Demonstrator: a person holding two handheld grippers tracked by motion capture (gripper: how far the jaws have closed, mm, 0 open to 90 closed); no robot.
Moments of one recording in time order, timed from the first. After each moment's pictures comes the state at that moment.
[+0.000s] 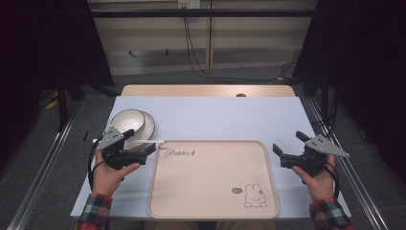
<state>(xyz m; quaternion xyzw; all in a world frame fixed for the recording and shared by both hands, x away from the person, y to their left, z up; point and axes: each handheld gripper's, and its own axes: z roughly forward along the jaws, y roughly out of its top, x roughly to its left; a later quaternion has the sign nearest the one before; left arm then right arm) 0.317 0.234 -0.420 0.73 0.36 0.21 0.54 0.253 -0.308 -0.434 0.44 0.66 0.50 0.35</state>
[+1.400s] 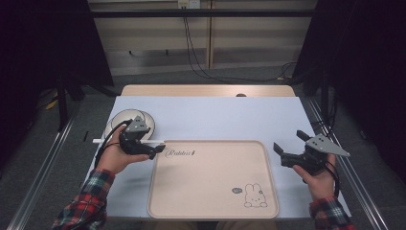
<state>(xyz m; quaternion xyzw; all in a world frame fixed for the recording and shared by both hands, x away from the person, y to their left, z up) 0.361 0.201 -0.415 0.87 0.26 0.15 0.39 0.254 -0.310 -0.433 0.44 0.66 0.50 0.35</state>
